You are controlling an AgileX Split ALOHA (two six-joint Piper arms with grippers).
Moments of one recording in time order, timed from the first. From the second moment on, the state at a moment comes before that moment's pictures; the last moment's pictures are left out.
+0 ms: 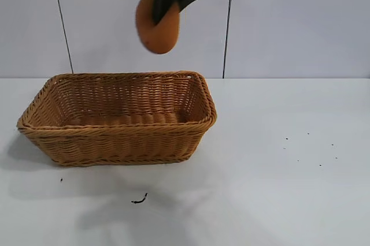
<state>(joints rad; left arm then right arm) -0.03 -0.01 -0.50 0.00 1.06 -0.04 0.67 2.32 -2.05 0.06 0.94 0.08</state>
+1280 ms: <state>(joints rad) -0.03 -0.01 -0.50 0.00 1.06 -0.04 0.38 2.33 -2.35 -0.11 1.22 0.15</state>
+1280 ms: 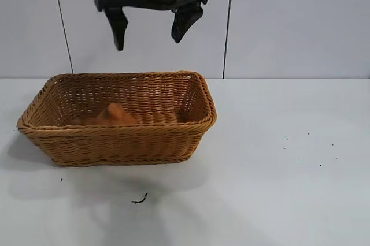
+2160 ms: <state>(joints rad) -0.03 -0.01 -0.50 0.00 1.06 -0.04 0.05 2.06 -1.77 -0.04 1.21 0.13</state>
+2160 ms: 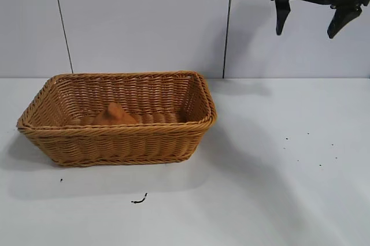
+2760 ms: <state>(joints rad) -0.03 -0.01 -0.50 0.00 1.06 -0.04 0.05 1.16 -0.77 0.01 1.15 0.07</state>
